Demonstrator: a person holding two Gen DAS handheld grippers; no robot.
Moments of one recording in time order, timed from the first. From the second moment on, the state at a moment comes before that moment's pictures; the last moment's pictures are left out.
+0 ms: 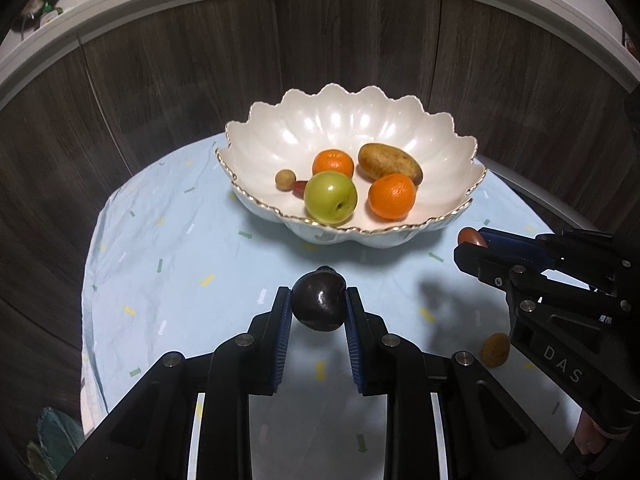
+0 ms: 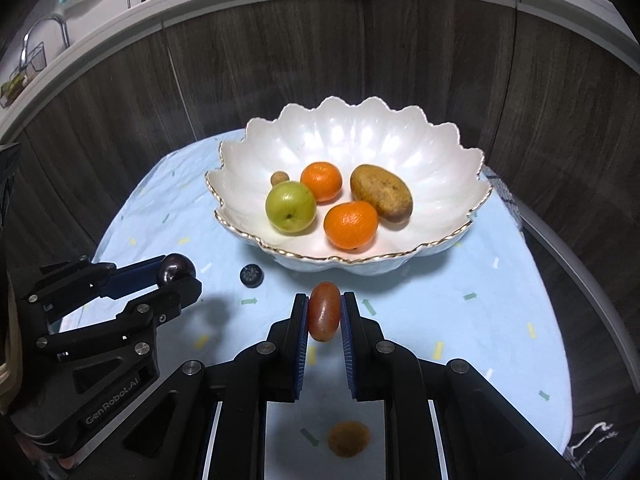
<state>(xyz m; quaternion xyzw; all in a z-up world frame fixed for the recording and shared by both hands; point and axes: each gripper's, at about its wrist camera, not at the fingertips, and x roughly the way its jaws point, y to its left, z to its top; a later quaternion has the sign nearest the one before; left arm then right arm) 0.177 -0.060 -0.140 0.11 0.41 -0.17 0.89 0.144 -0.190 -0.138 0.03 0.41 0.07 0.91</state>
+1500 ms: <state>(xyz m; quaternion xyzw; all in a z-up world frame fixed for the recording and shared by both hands) 0.221 -0.085 -0.087 0.10 0.38 -0.17 0.90 0.184 -0.240 -0.078 0.04 0.35 0.03 0.93</state>
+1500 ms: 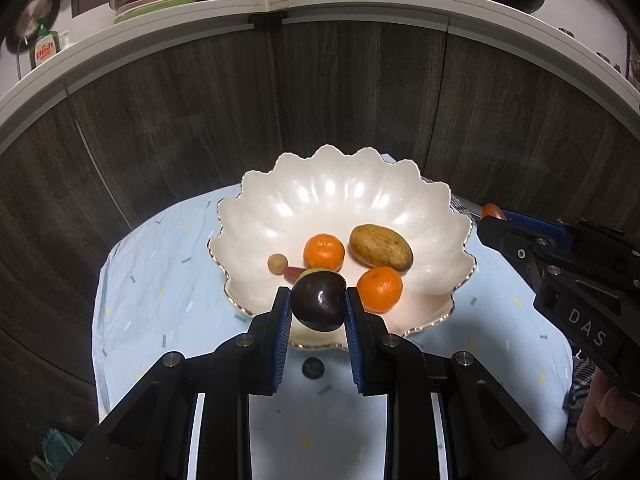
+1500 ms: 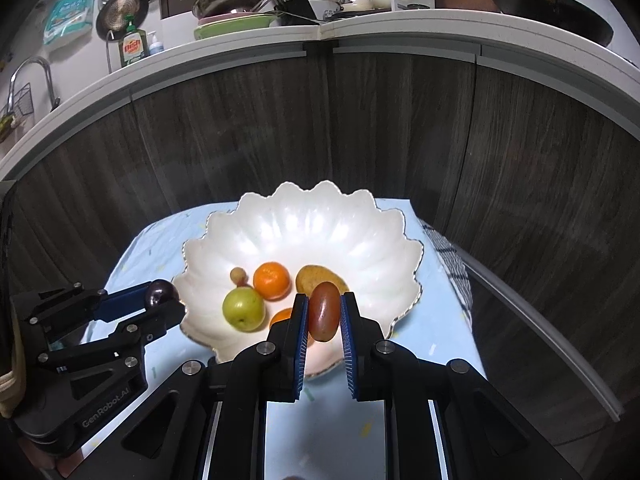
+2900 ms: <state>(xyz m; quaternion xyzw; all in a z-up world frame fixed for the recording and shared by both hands) 0.318 -0.102 -0.118 0.10 0.40 -0.16 0.90 0.280 -0.264 -0.108 0.04 0.38 0.02 0.93</state>
